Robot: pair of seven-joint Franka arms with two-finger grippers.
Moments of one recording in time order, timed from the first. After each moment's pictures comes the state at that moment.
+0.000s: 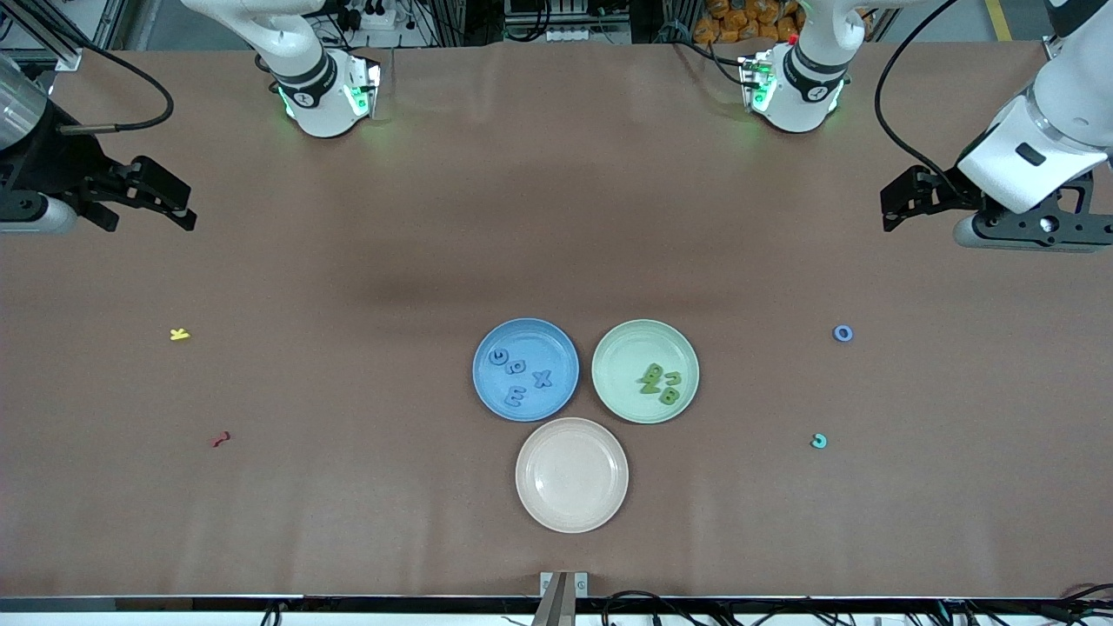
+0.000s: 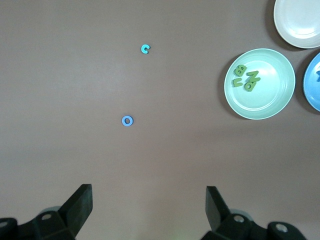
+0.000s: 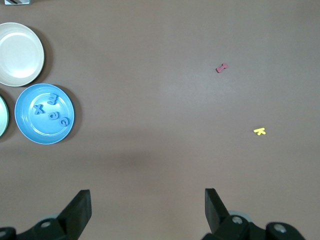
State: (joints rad) left arm -0.04 0.03 -0.16 -1.53 0.02 1.54 -0.10; right arm -0.01 0.00 0.12 -1.50 0.04 1.54 0.14
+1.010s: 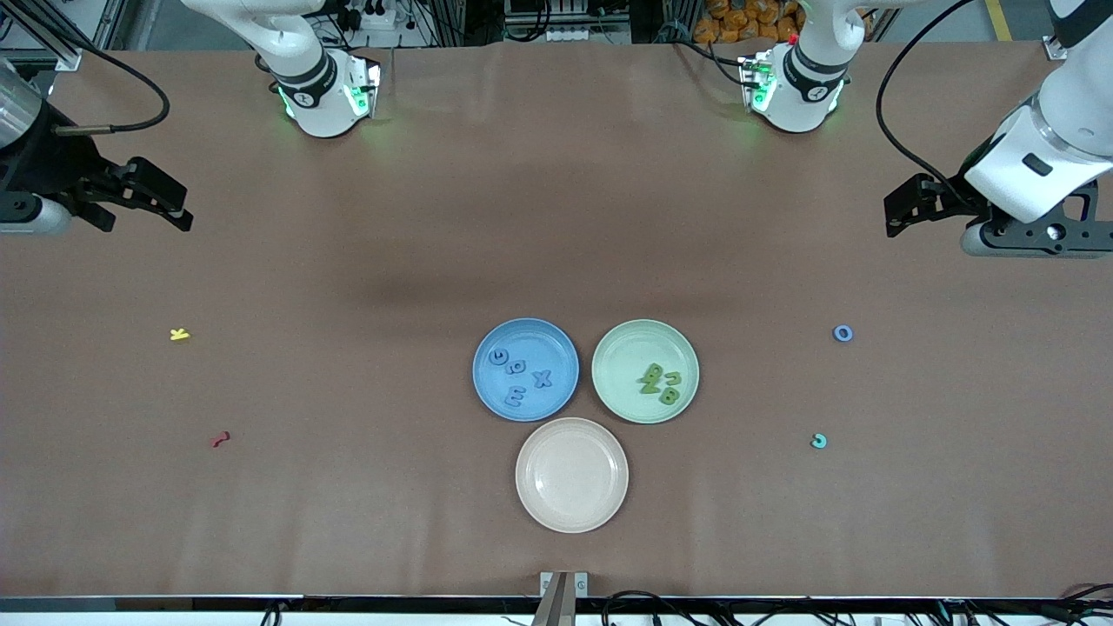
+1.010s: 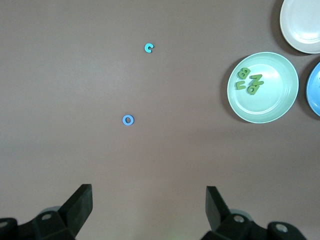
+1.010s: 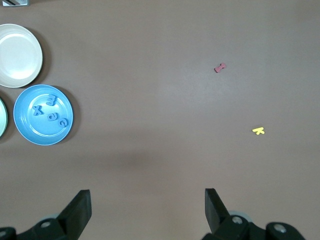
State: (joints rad) left arm -0.04 0.04 -0.14 -1.53 0.02 1.54 -0.12; right arm -0.02 0.00 0.12 -1.50 0.04 1.54 0.14
